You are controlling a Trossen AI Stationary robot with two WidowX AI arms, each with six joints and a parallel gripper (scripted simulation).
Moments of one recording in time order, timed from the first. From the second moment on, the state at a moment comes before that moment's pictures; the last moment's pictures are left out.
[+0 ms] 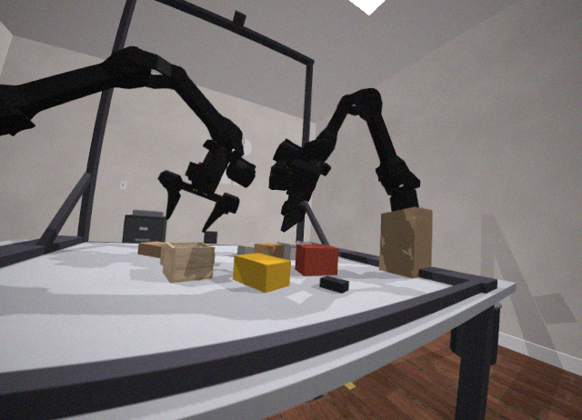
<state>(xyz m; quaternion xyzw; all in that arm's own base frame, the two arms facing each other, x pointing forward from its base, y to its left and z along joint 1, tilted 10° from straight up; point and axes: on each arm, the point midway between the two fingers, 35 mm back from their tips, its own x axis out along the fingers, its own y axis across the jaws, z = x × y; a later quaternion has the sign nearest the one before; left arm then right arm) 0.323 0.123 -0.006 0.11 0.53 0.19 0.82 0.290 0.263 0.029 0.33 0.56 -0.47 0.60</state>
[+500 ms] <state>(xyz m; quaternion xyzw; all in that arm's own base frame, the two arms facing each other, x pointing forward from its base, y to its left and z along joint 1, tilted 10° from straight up) 0.274 0.145 -0.007 0.04 0.64 0.06 0.76 0.274 0.279 0.022 0.40 0.42 -0.61 0.54</state>
